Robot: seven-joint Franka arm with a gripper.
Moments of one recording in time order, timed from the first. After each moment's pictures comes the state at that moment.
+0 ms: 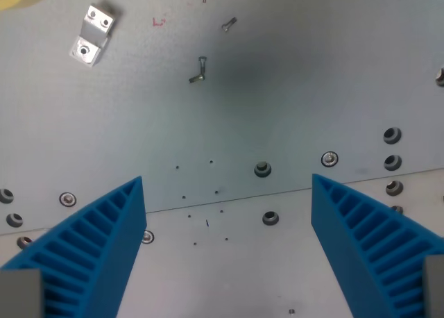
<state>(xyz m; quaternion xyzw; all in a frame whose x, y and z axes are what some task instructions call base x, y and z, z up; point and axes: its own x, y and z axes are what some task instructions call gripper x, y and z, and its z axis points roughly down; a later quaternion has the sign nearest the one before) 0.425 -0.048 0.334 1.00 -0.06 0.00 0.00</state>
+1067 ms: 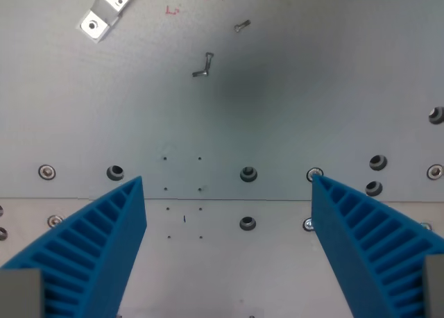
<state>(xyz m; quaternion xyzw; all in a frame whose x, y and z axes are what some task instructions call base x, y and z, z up) 0.425 -0.048 0.334 1.00 0.03 0.00 0.00</state>
